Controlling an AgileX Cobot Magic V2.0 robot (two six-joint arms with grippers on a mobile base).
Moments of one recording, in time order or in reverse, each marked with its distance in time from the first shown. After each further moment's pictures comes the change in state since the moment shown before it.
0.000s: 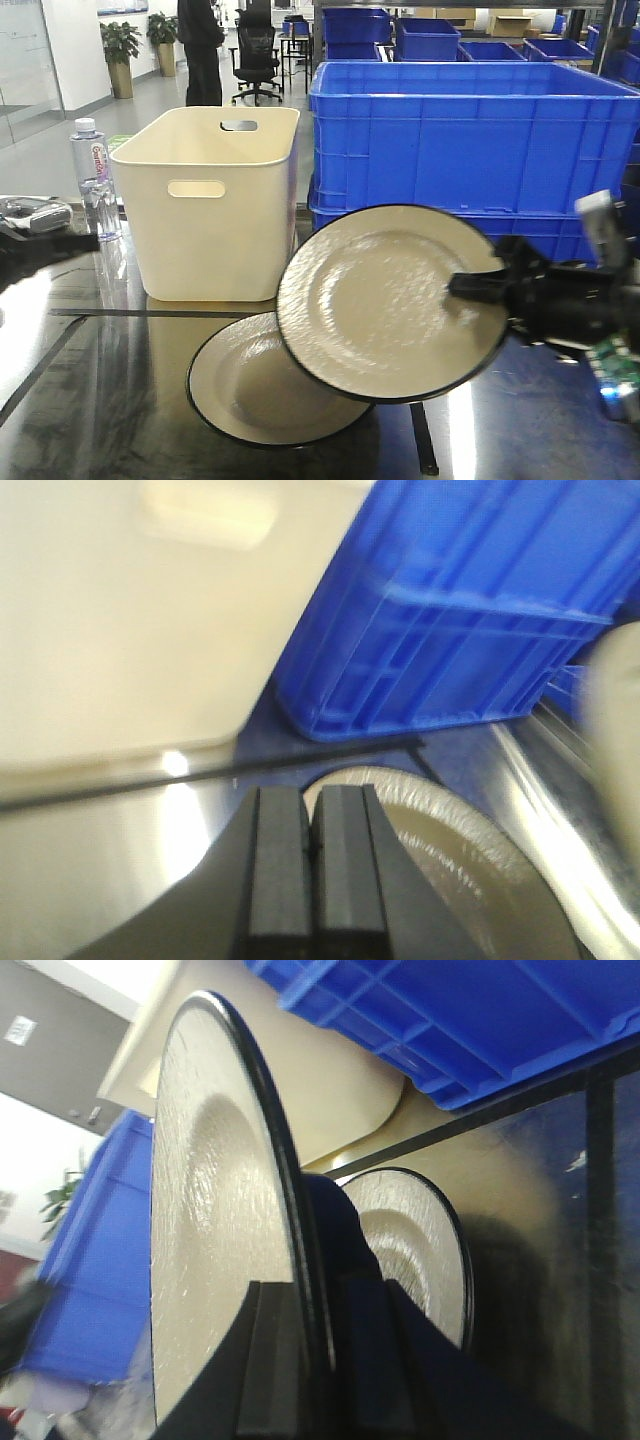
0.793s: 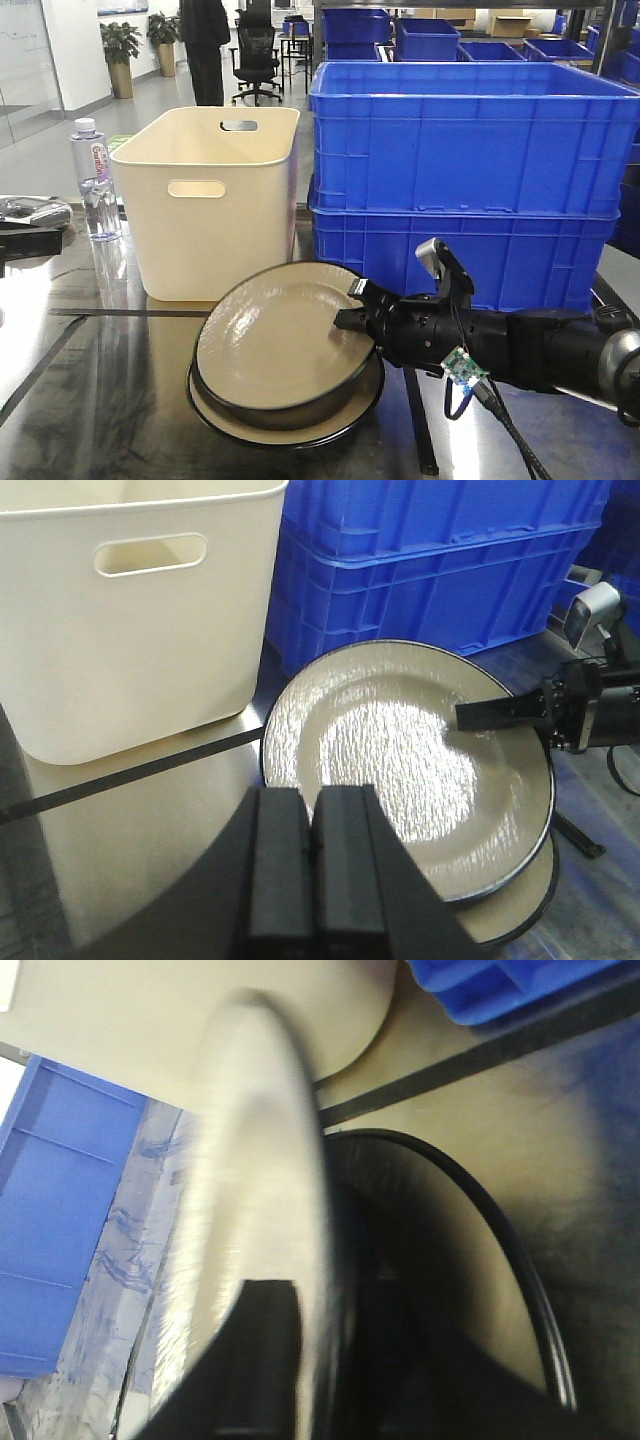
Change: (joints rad) left arm 0.006 -0.217 0.000 0.323 0.036 -0.183; right arm 0.253 0.397 -0.234 0.171 -0.175 -0.165
